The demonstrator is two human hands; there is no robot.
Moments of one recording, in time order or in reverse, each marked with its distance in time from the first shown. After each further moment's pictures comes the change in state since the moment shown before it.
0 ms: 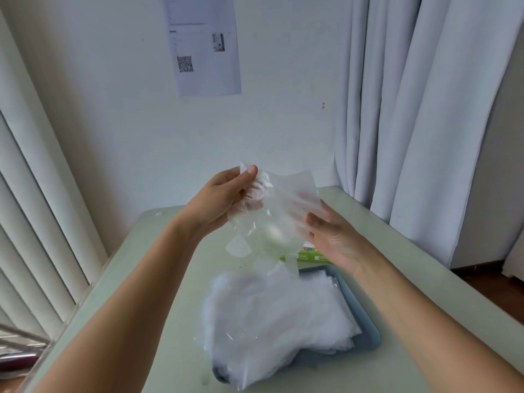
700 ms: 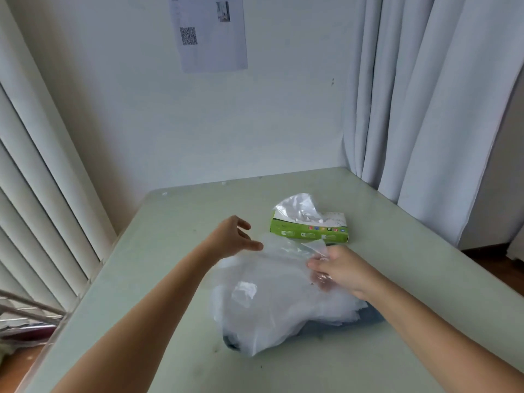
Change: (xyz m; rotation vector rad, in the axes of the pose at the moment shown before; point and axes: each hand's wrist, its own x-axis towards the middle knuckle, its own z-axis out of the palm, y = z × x) left_hand -0.037 -0.094 -0.013 0.675 0.227 -0.554; right_hand -0.051 0.062 0.001 -0.650 0.288 0.390
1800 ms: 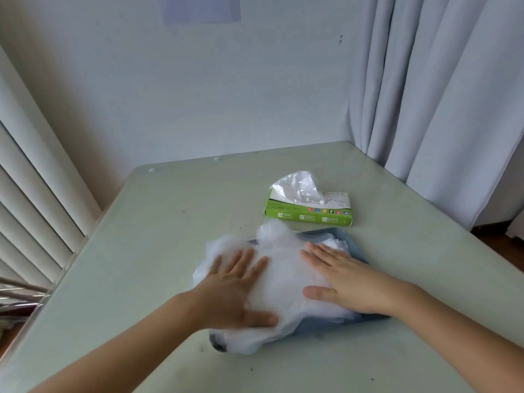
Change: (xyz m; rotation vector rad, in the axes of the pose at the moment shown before) left_hand -0.042 -0.056 0.052 0.949 -0.401 0.263; right_hand 0.005 0.033 -0.013 -1.136 -0.395 -0.211
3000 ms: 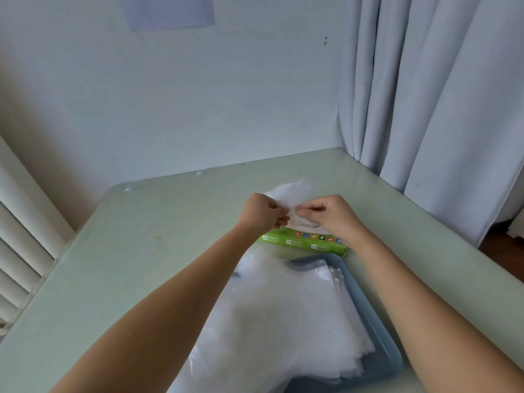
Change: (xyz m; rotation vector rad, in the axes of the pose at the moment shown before) left_hand 0.171 0.023 -0.107 -1.161 0.462 -0.125; right_hand 0.120 0.086 -0.060 1.045 0.679 0.042
